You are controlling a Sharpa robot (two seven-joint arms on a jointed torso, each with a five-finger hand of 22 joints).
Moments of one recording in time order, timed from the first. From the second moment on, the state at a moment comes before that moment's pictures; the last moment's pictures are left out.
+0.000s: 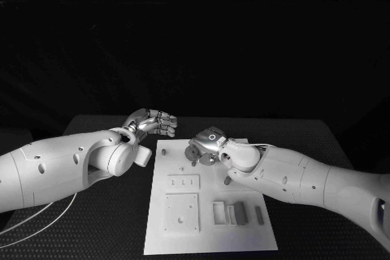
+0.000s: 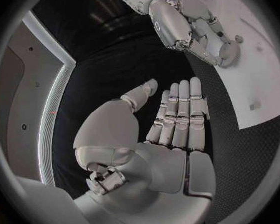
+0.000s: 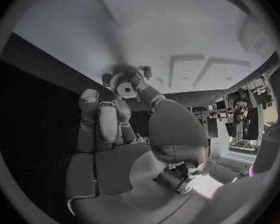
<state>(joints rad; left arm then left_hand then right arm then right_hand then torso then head) 1.39 -0.80 -0.22 1.45 -0.14 -0.39 0.25 1.10 -0.06 0.57 -0.26 0.08 0.81 0.19 0.38 0.44 1.12 0.13 0.15 0.19 0.99 0.10 0.32 0.76 0.05 0.98 0.00 0.24 0.73 1.20 -0.35 -0.16 1.04 -2.01 -0.41 -0.10 1.03 -0.03 0.55 -0.29 0.04 0.92 0.10 0.11 0.80 1.14 0.00 1.28 1.15 1.41 -0.10 1.34 1.31 0.20 1.15 -0.07 1.02 1.31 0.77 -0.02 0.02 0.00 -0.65</state>
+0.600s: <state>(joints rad) 1.39 -0.80 -0.22 1.45 -0.14 -0.39 0.25 1.10 -0.06 0.57 -0.26 0.08 0.81 0.19 0.38 0.44 1.12 0.13 0.14 0.19 0.99 0.10 0.32 0.76 0.05 0.98 0.00 0.24 0.73 1.20 -0.34 -0.17 1.02 -2.00 -0.41 -0.10 1.02 -0.11 0.54 -0.29 0.04 0.91 0.10 0.07 0.77 1.13 0.00 1.23 1.10 1.40 -0.09 1.34 1.29 0.20 1.15 -0.07 1.02 1.31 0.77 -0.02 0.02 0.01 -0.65</state>
